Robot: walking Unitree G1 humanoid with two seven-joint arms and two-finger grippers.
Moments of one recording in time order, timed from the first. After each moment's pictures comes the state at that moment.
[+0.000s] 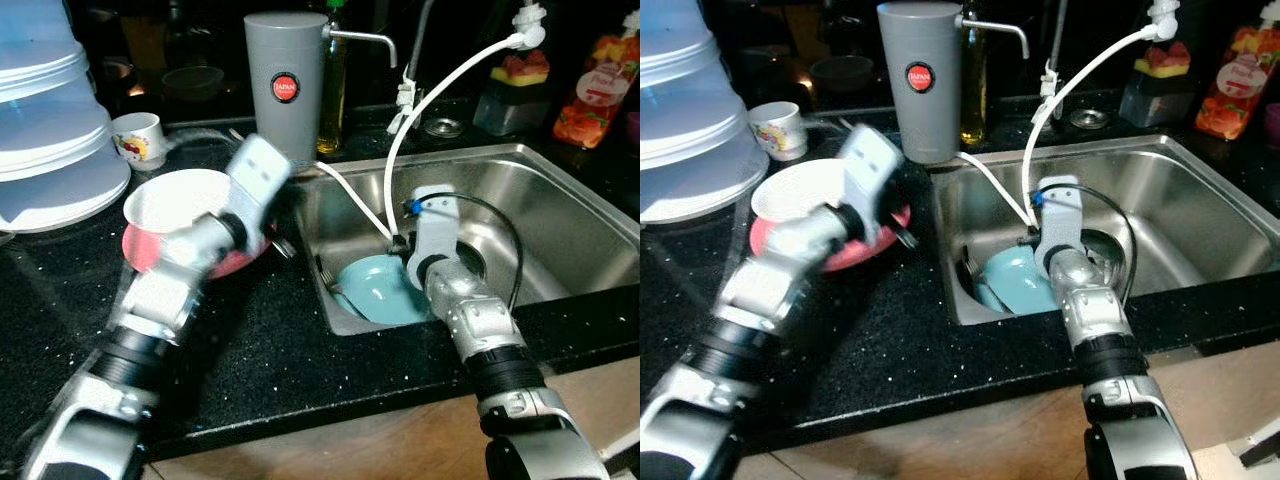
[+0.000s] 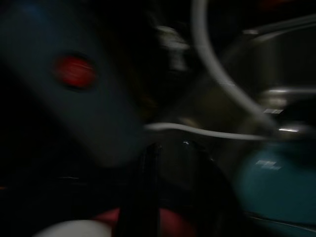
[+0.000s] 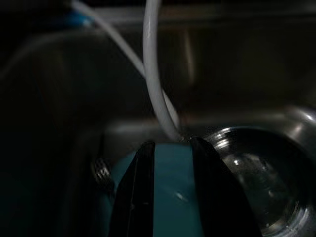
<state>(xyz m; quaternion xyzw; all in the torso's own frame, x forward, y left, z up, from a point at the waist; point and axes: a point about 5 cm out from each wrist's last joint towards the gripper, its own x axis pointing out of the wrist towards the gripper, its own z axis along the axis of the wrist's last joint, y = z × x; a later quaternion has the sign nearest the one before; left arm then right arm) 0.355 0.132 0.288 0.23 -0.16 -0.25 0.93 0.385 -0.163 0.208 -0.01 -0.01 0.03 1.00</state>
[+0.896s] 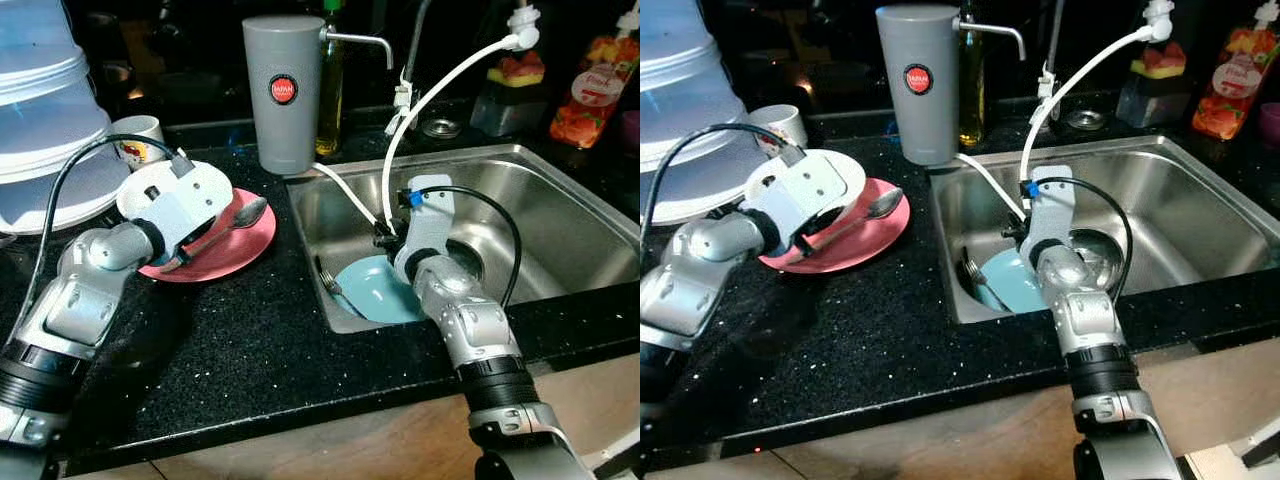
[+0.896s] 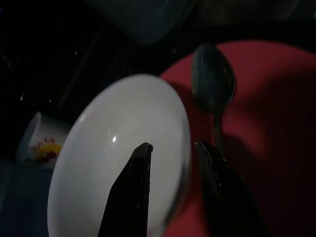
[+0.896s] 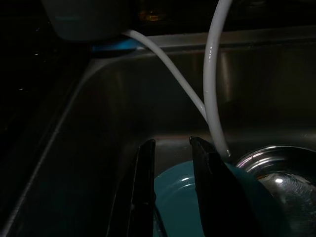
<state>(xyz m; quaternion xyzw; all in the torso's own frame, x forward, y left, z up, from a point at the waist) 0.343 0.196 0.255 0.41 0.02 -0.18 0.90 0.375 -0.141 0.217 0.01 -0.04 0.08 1.00</state>
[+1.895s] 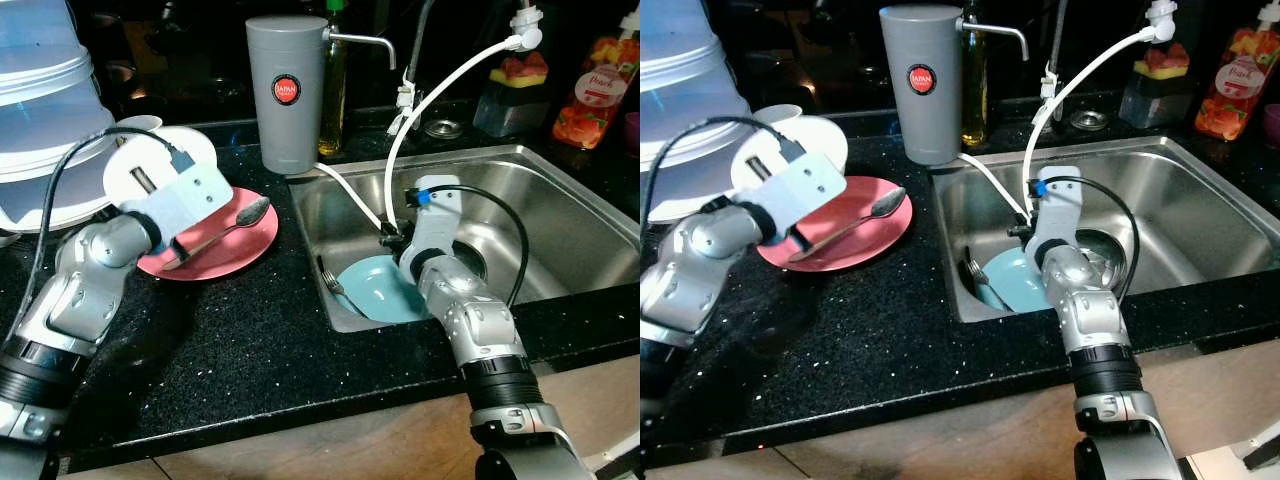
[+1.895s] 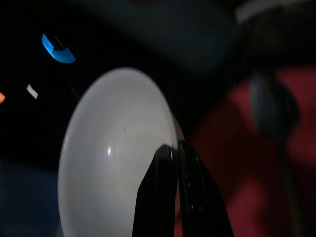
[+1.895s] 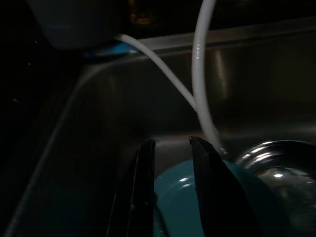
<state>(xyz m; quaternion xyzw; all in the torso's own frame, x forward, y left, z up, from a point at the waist) 0.343 0.185 0.289 0.48 -0.12 -0.13 0.86 0.375 -0.148 0.219 0.04 -0.04 0.07 1.00</state>
